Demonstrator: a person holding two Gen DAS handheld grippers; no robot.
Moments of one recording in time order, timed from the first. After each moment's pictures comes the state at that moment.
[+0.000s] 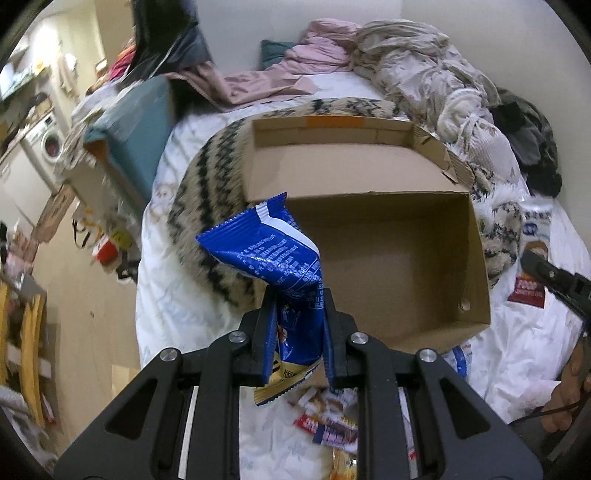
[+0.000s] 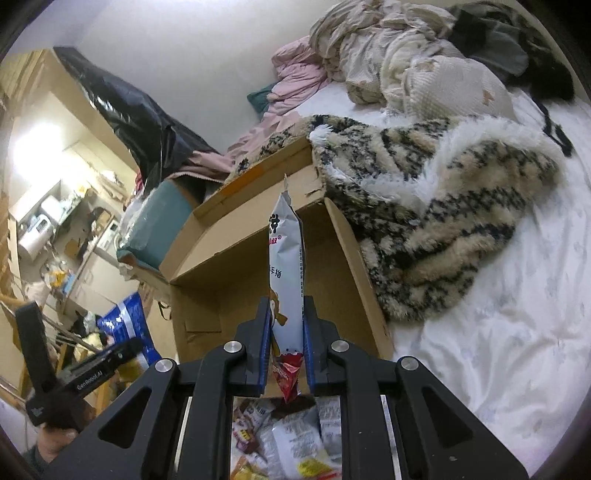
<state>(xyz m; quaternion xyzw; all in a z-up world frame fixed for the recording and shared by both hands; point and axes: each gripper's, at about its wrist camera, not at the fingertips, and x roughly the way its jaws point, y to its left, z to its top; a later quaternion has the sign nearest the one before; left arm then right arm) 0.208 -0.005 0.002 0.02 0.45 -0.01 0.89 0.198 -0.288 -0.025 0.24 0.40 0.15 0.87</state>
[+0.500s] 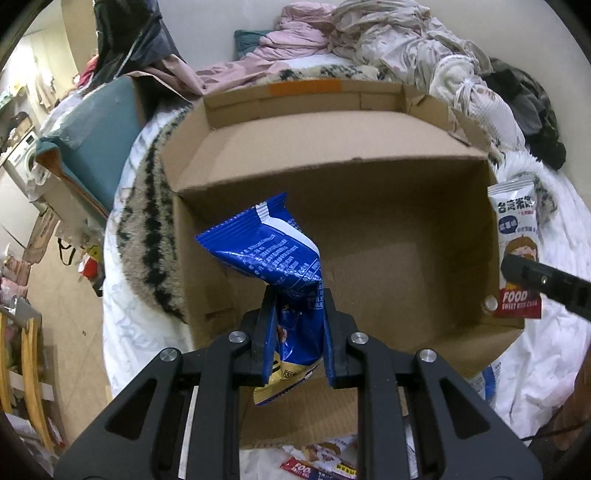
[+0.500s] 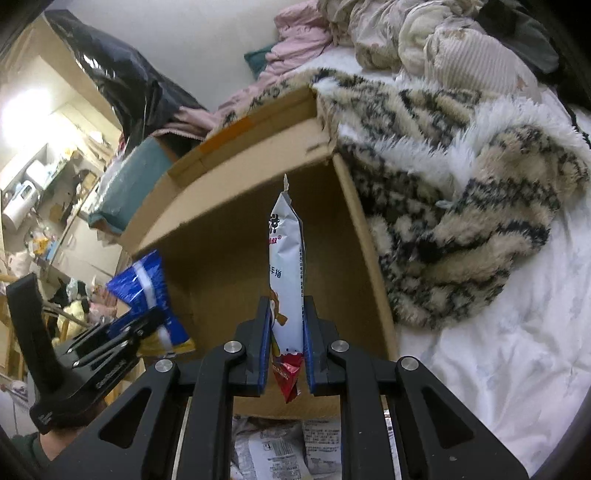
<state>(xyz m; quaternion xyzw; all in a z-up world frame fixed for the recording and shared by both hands) 0.252 -0.035 -0.065 0.05 0.47 -0.04 0.88 0.244 -0.255 -0.069 0.20 0.47 0.16 0.85</state>
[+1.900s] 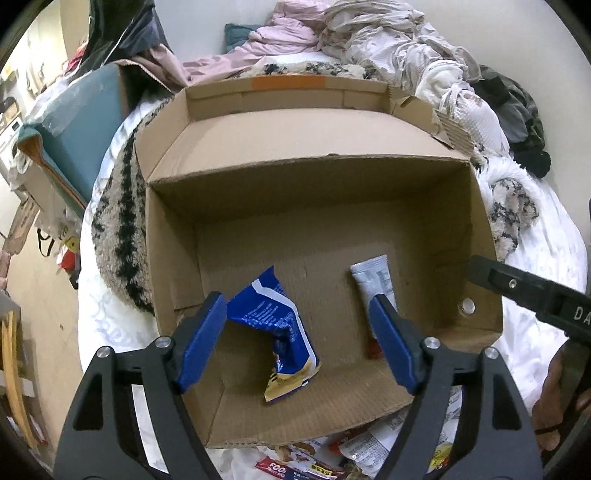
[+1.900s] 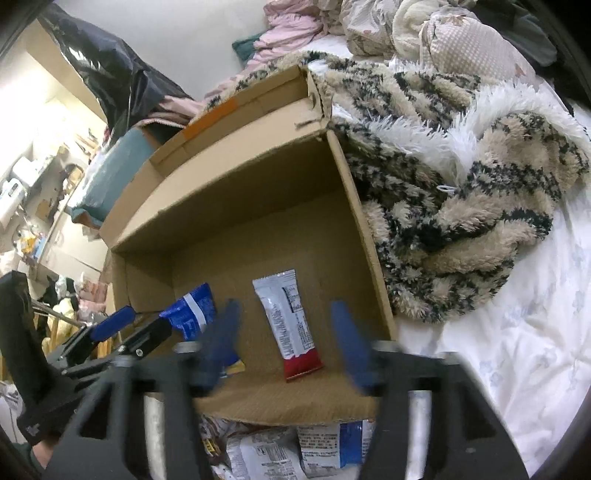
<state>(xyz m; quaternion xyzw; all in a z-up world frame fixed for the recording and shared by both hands) 0.250 -0.039 -0.062 0.01 0.47 -0.07 0.88 0.252 -0.253 -0.082 0.20 0.48 0.14 0.85</state>
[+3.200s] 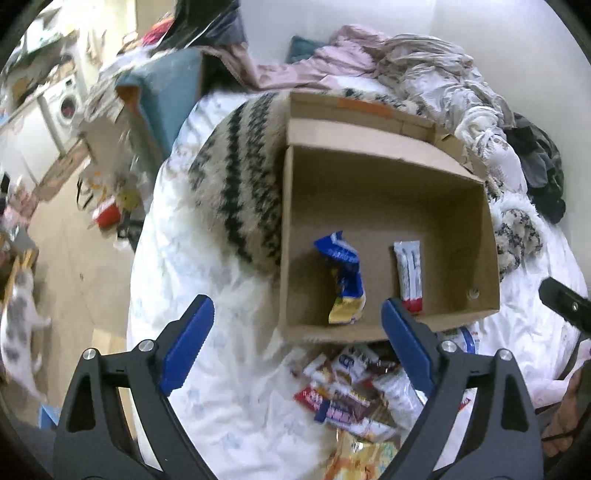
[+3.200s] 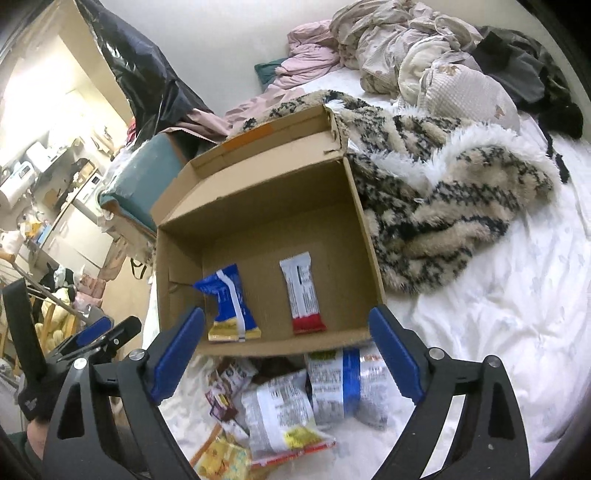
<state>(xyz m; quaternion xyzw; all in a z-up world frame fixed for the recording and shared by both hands) 0.153 0.034 -0.036 -0.07 0.45 0.02 0.89 0.167 -0.252 -0.029 0.15 0.44 0.14 0.87</state>
